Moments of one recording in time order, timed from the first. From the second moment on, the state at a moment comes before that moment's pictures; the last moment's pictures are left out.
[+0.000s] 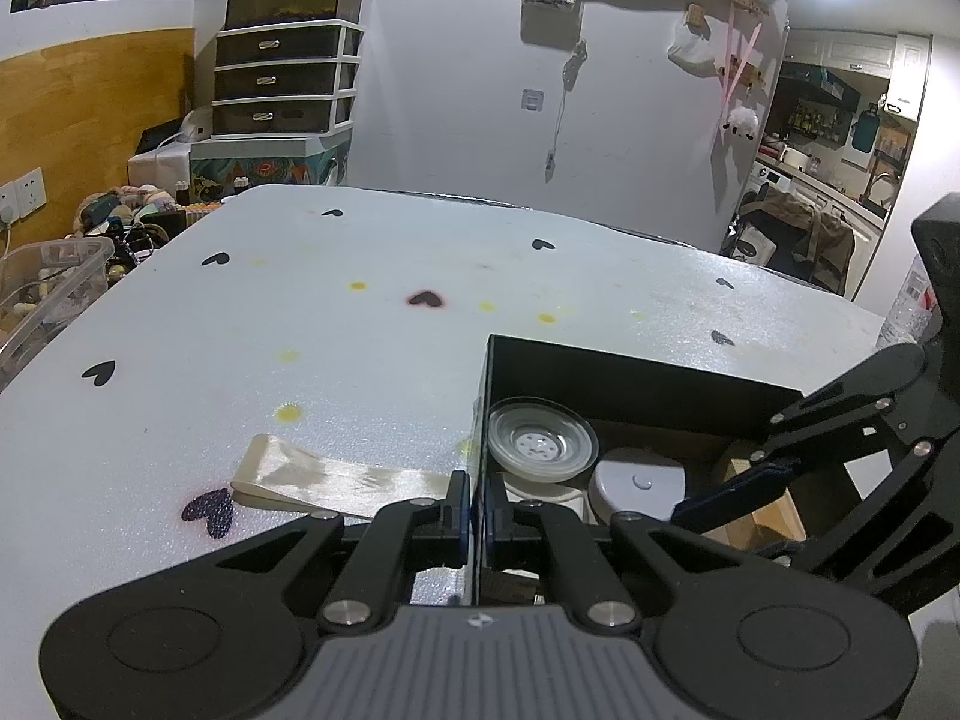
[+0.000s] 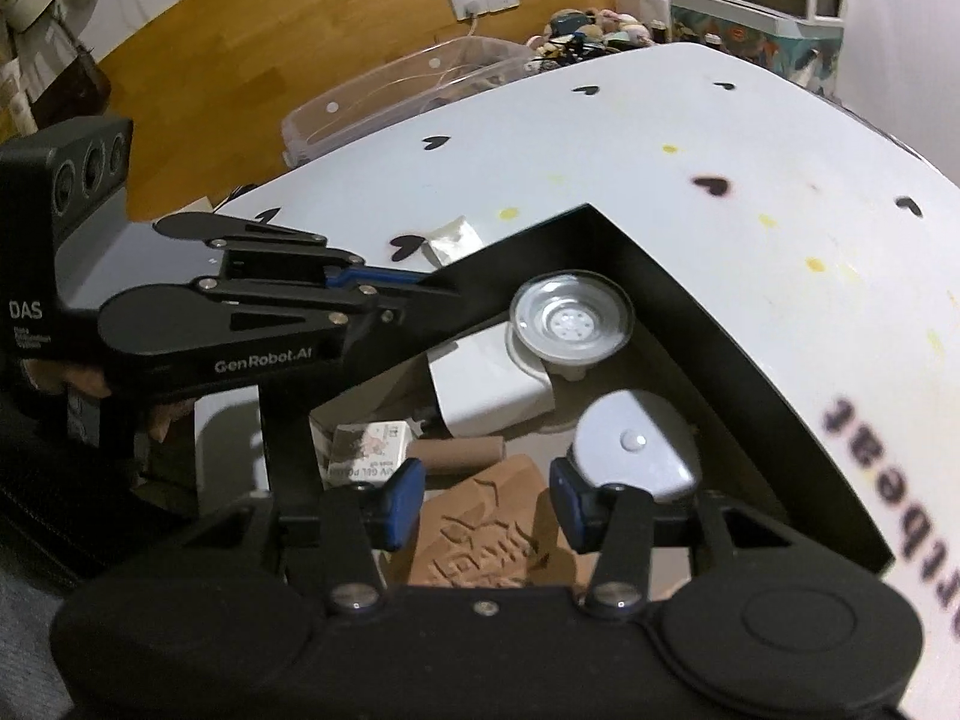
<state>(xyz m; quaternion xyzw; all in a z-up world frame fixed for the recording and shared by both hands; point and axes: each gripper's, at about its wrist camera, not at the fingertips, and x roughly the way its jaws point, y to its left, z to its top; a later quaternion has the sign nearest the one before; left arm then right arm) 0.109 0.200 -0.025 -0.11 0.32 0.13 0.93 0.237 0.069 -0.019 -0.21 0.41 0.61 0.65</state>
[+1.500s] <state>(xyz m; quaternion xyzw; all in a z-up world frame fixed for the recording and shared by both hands) 0.110 0.204 -0.027 -0.11 0.32 0.13 0.93 0.227 -0.146 -0.009 0.02 0.33 0.28 0.90</state>
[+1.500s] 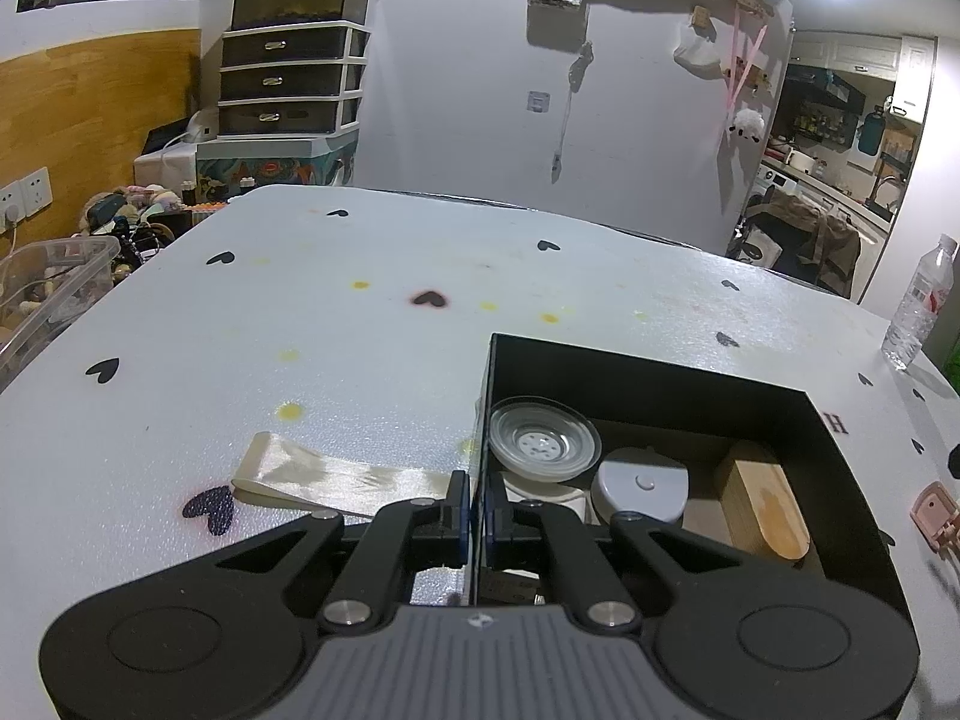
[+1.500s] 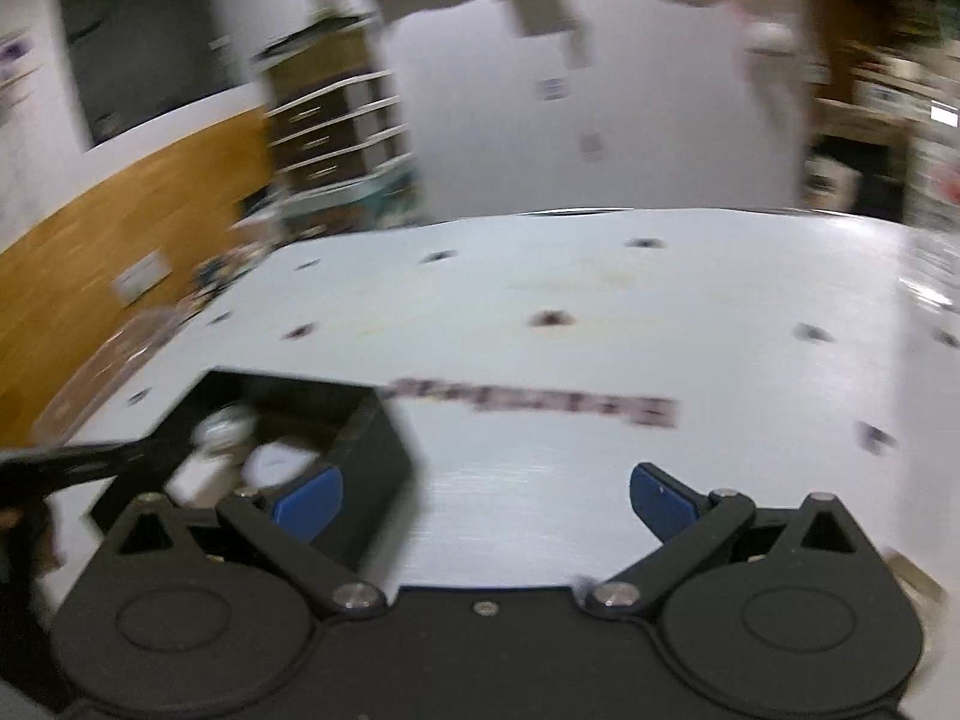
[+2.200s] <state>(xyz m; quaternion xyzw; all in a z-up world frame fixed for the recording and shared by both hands) 0.112 0.204 -0.028 -0.11 0.32 0.14 0.93 0.259 -0.255 -0.068 0.08 0.40 -0.02 0.91</state>
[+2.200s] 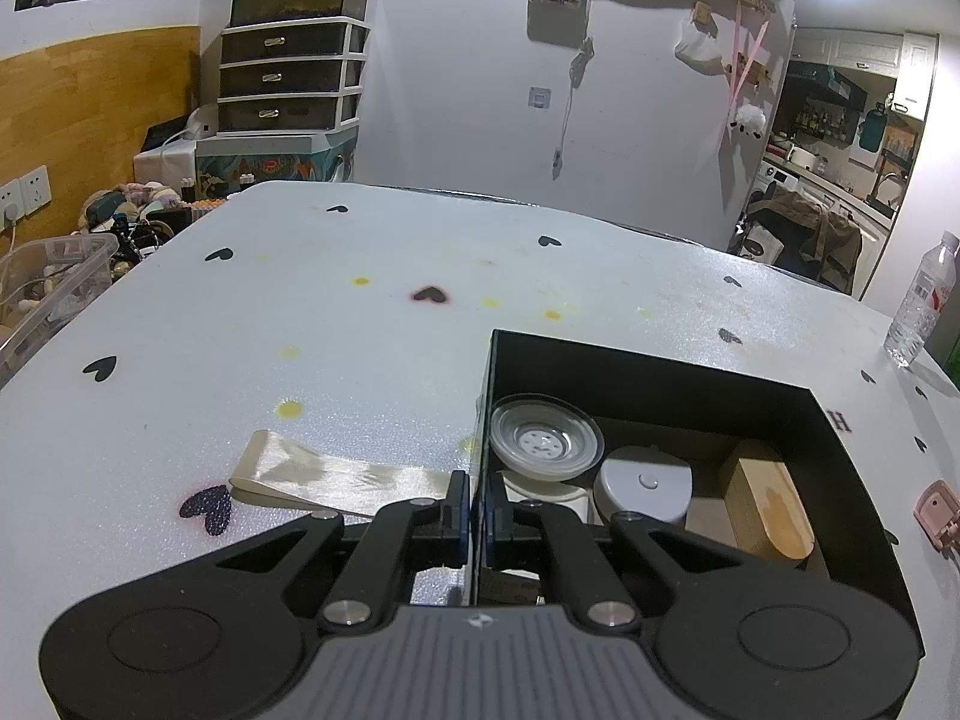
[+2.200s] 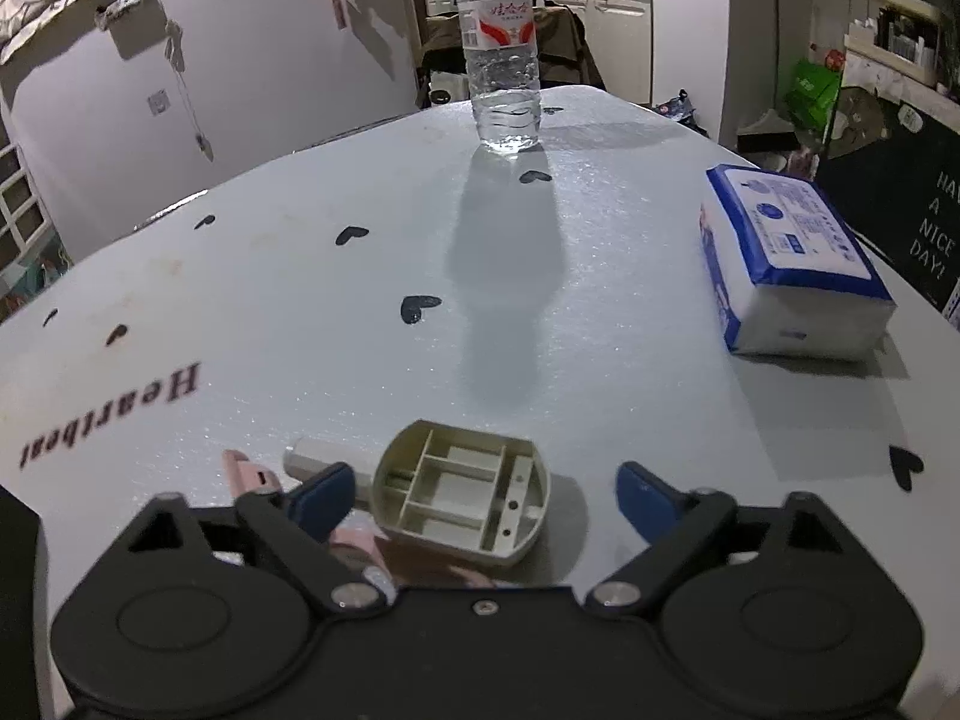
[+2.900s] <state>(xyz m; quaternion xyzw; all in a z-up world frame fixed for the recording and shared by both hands) 0.115 0.203 -0.034 -0.11 0.33 0.14 0.93 0.267 -0.222 -0.020 0.03 0.34 0.11 0.93</state>
